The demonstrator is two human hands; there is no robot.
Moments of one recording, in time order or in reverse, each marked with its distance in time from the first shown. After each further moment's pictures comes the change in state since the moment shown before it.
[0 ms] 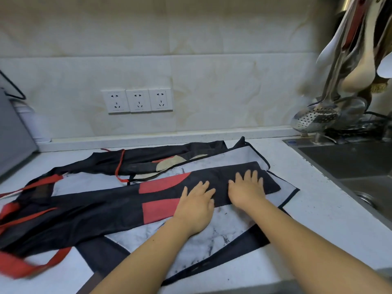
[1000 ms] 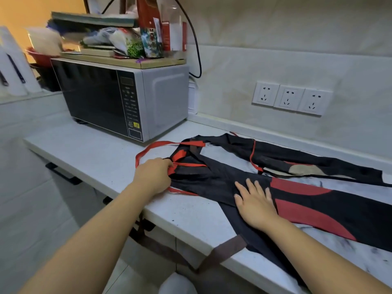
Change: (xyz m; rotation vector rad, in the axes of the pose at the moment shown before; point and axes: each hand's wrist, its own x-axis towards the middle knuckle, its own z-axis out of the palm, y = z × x) left_hand -0.269 -0.267 -0.140 0.192 0.251 -0.888; right_hand -0.098 -0.257 0.086 -0.098 -0.100 -0.737
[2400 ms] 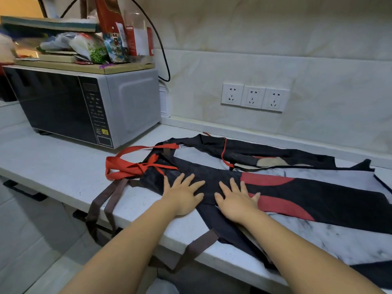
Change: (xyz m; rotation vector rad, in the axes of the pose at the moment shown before) left_hand -0.013 0.112 0.062 0.013 -0.308 0.296; right_hand -0.019 0.008 -0.018 0.078 -0.071 0.194
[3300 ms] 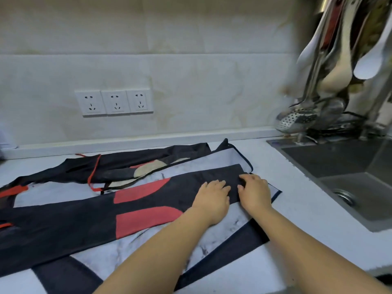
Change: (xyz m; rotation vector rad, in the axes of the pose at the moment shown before) left_hand 0.058 0.374 0.050 0.114 0.109 0.768; right_hand -0.062 0.328 -0.050 0.176 0.569 0.565
